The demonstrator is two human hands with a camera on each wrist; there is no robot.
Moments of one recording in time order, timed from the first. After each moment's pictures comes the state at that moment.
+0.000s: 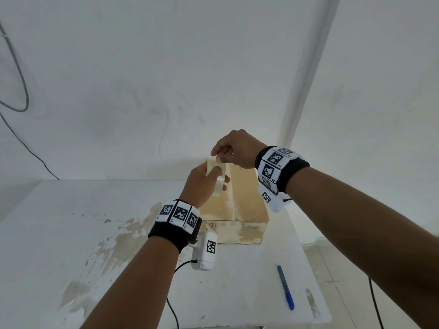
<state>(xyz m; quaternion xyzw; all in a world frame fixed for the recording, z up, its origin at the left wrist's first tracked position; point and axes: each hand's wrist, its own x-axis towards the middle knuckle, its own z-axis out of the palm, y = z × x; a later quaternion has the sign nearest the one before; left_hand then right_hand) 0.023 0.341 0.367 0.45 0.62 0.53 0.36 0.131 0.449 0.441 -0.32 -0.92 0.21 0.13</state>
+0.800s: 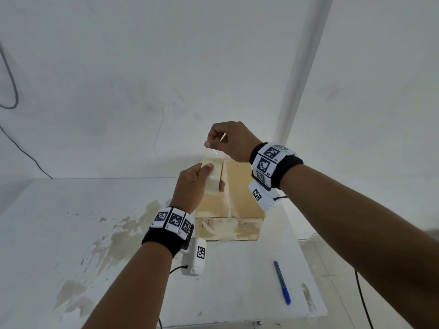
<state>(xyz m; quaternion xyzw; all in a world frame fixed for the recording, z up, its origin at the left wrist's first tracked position) 0.019 0.327 0.352 0.47 0.58 0.58 0.32 0.126 0.448 0.437 -0.30 -0.89 0.23 0.25</state>
